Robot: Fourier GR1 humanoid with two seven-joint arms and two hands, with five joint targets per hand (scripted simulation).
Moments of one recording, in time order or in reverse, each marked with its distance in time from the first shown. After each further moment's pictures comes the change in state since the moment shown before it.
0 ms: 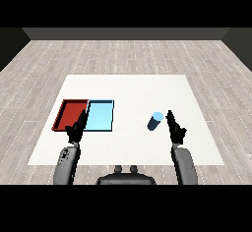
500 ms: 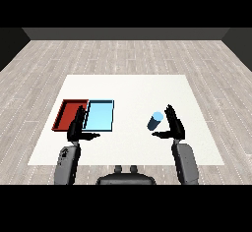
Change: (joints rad) left arm -0.015 -0.032 0.034 -0.038 0.029 -0.028 -0.177; right arm -0.073 -0.007 -0.044 0.013 -0.108 0.125 -0.072
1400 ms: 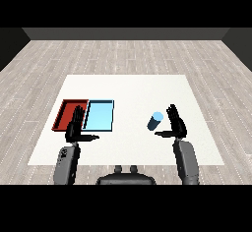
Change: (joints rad) left arm 0.003 -0.007 0.031 0.016 0.047 -0.069 -0.156; right arm -0.050 -0.014 -0.073 0.137 -0.074 0.098 -0.132
